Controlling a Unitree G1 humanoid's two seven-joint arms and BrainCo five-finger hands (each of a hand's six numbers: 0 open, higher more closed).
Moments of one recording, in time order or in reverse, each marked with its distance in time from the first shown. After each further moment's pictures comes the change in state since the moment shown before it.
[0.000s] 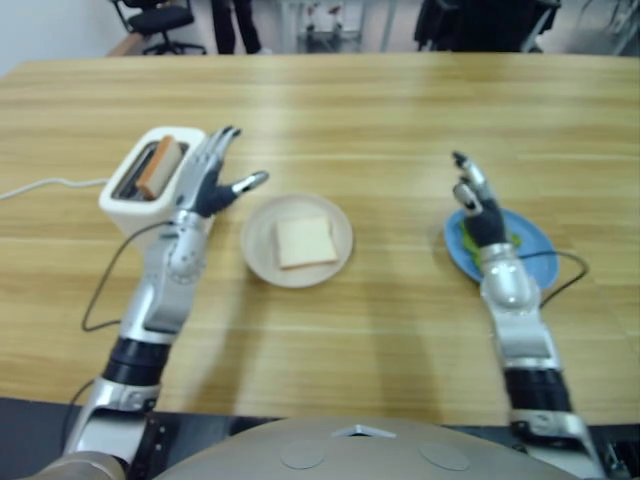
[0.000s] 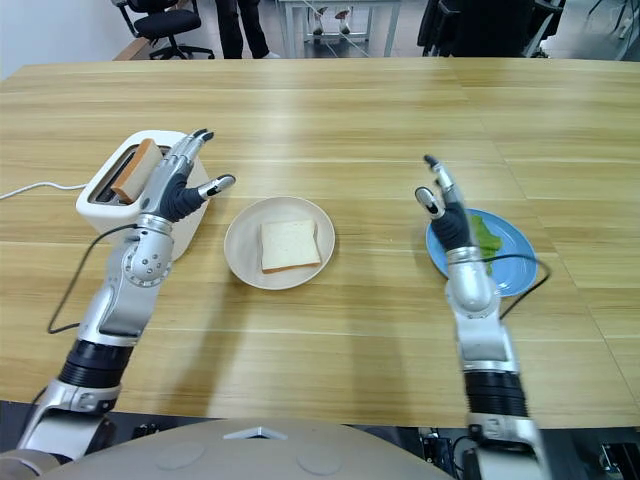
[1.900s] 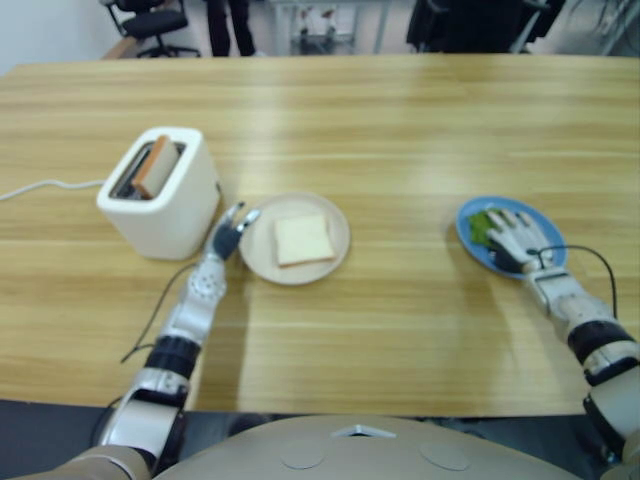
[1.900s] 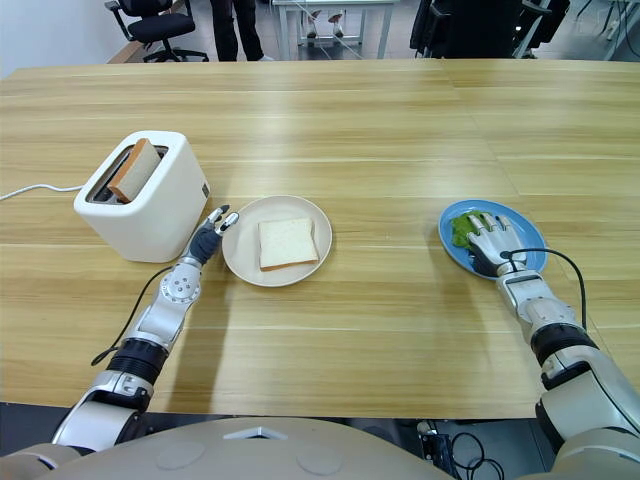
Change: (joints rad) left arm -0.067 -0.071 -0.028 0.589 -0.171 -0.001 0.019; right arm -0.290 -0.277 0.623 0.881 -0.503 0.124 -0.300
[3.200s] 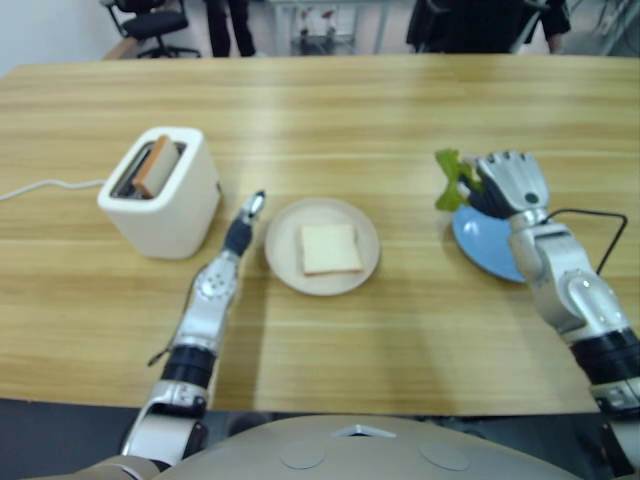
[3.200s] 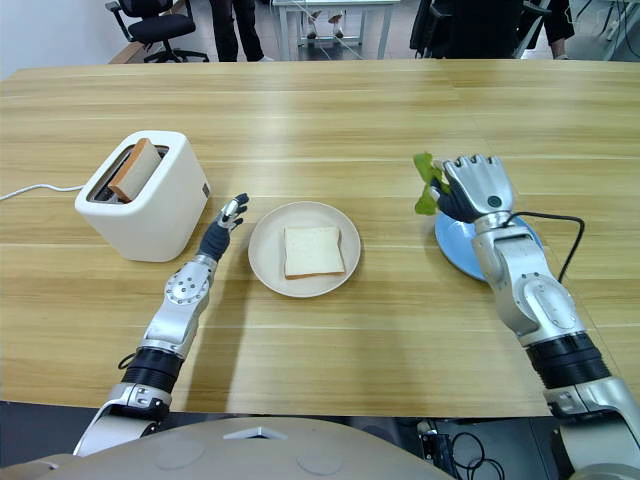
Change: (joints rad) left arm 0.051 -0.121 0.121 -0.145 -0.272 -0.057 -0.137; right arm 0.131 0.074 -0.302 -0.943 0.108 0.143 0.233
